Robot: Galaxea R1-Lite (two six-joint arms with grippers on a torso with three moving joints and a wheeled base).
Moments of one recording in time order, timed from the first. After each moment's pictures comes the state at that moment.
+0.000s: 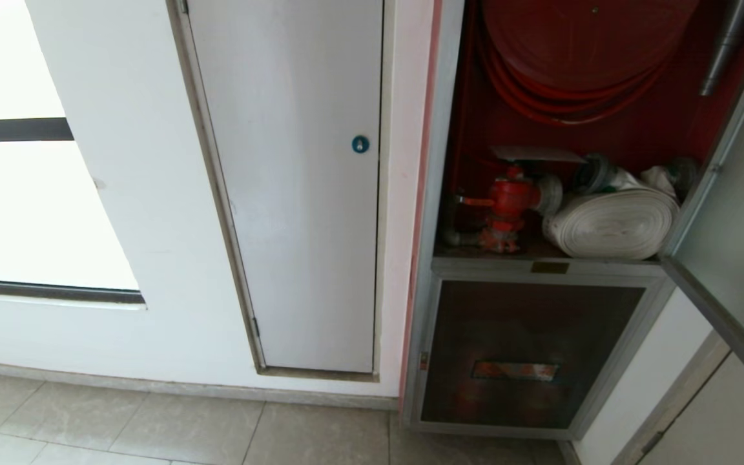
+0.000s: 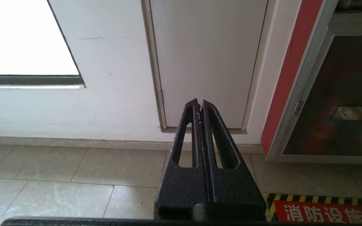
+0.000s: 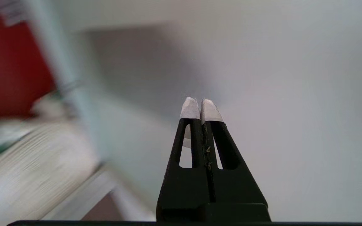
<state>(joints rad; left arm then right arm) -0.01 0.00 0.00 0.00 -0.01 0.02 -0.42 1.60 -0.79 -1.06 -0.67 -0.01</state>
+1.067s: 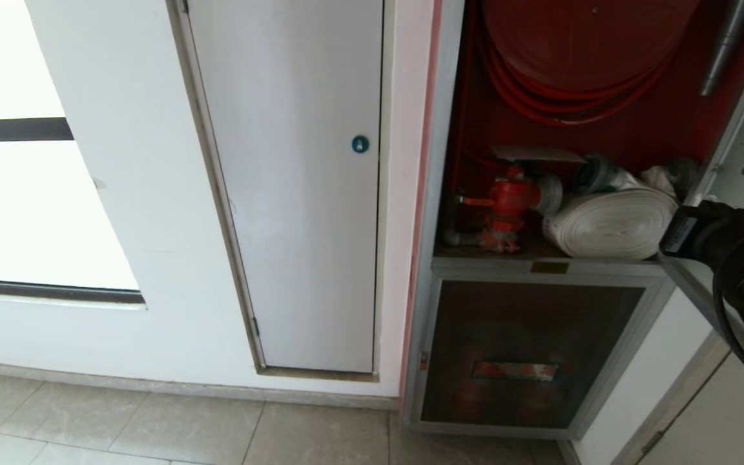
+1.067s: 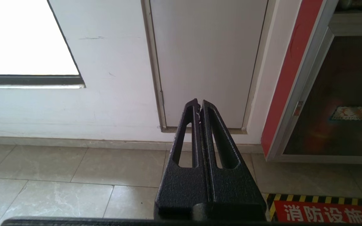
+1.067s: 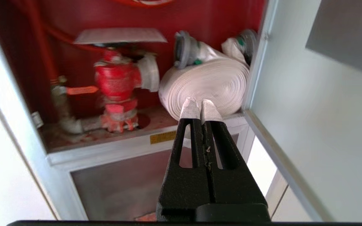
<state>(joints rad) -0.01 0.00 0.00 0.00 -0.01 0.02 0.19 1.44 -0.58 -1.05 -0.62 -0.13</state>
